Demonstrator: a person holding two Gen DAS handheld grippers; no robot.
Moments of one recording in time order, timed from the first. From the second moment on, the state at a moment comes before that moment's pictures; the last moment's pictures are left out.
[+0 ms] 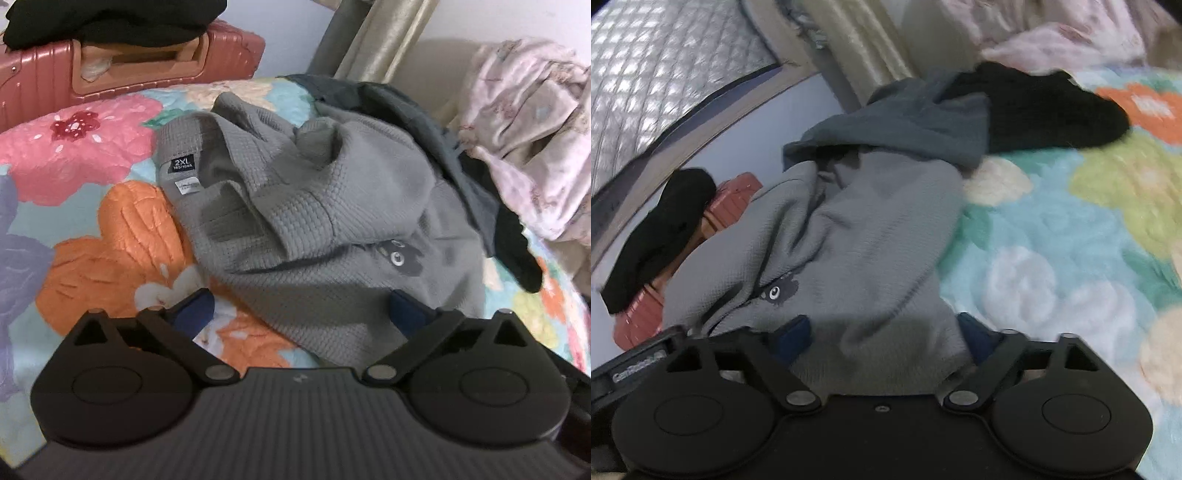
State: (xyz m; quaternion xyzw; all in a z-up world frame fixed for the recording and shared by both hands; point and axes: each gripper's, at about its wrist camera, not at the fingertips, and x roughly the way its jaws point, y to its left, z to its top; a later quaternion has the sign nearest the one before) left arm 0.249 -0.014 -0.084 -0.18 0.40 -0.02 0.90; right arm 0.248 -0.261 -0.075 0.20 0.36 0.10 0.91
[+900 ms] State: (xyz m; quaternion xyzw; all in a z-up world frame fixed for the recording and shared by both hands) left arm 0.059 -0.039 -0.009 -0.21 0.43 -0.23 0.85; right arm 0.046 -0.318 -0.046 0.48 0.36 0.24 0.76
